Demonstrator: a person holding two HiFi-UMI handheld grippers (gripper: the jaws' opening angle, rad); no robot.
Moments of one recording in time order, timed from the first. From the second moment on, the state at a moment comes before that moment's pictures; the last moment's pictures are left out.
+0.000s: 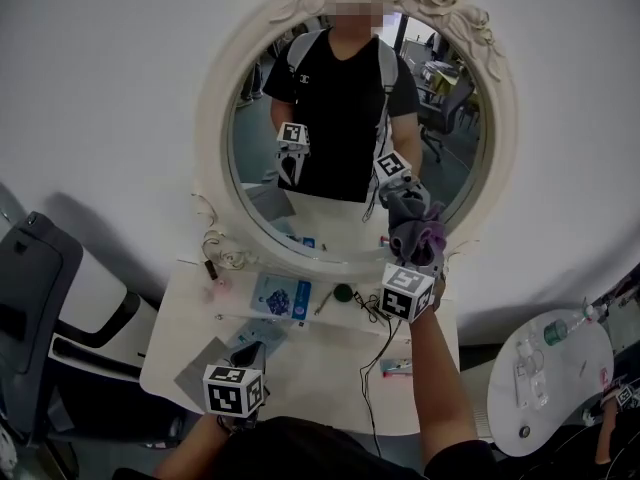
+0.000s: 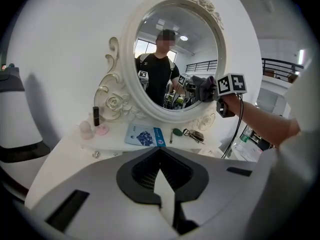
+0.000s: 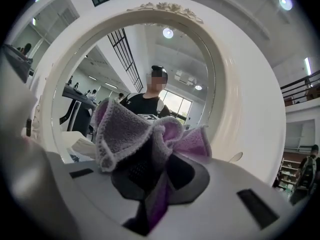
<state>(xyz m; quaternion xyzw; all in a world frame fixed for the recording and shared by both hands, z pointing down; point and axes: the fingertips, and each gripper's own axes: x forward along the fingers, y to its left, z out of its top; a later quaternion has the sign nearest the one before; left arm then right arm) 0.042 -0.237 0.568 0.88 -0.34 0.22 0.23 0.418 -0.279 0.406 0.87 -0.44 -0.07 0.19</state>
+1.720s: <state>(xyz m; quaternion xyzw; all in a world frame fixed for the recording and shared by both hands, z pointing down) 0.016 -0.254 0.552 0.89 -0.35 0.18 0.22 0.184 -0.220 0.483 0.76 -0.65 0.05 0.03</state>
